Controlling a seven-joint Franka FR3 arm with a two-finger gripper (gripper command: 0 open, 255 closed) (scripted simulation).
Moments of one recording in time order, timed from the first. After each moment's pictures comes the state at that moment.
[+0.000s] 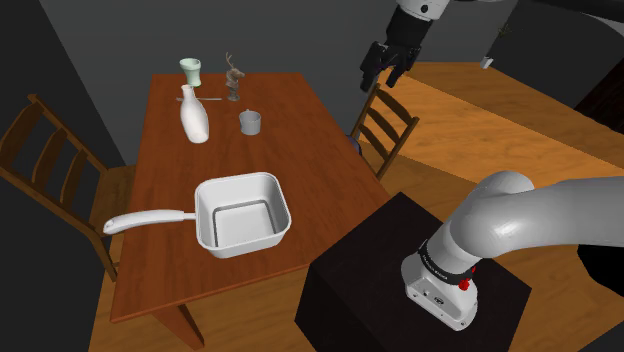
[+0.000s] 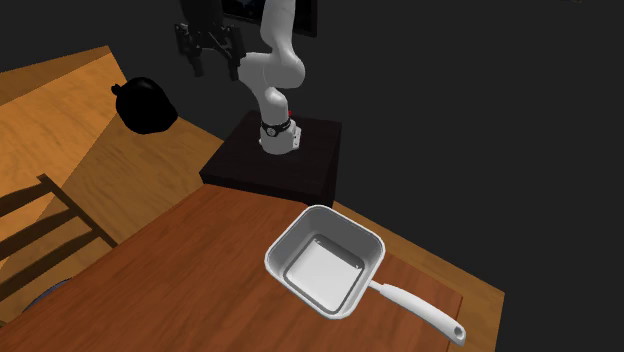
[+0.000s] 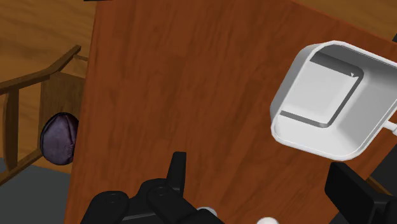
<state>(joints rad) 0.00 -0.77 0.03 -2.32 0.06 1.71 0.12</state>
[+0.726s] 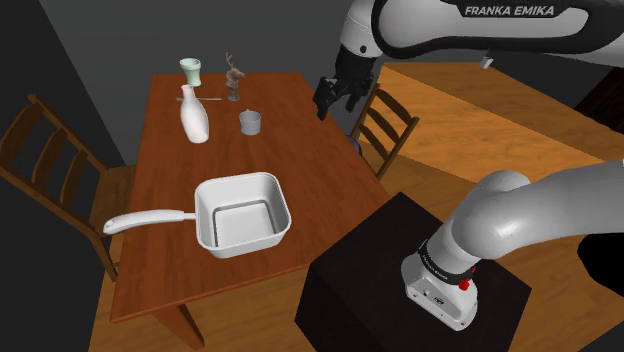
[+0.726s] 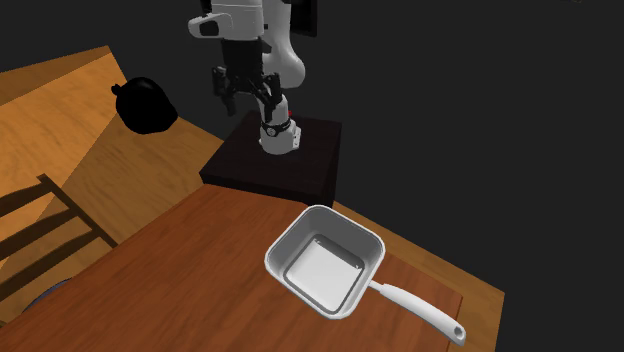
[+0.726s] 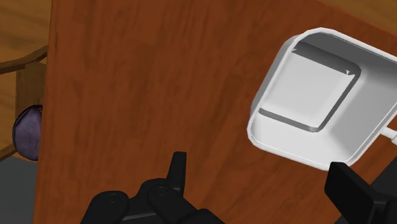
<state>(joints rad) 0.04 -0.63 0.20 -2.39 0.09 1.93 0.27</state>
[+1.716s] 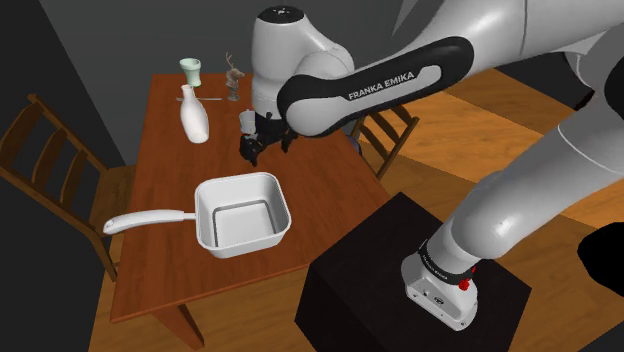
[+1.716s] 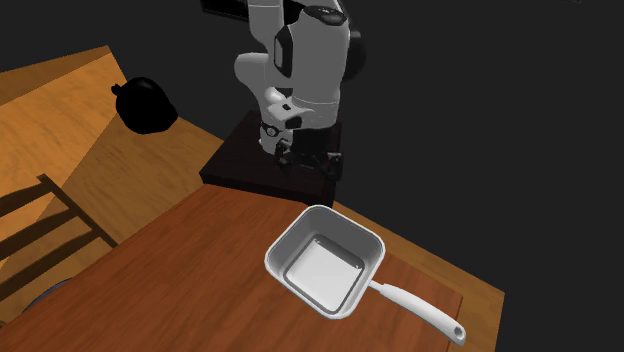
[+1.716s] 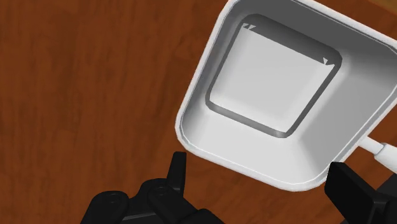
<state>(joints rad) 0.04 -0.16 0.51 -2.26 -0.08 2.23 0.63</state>
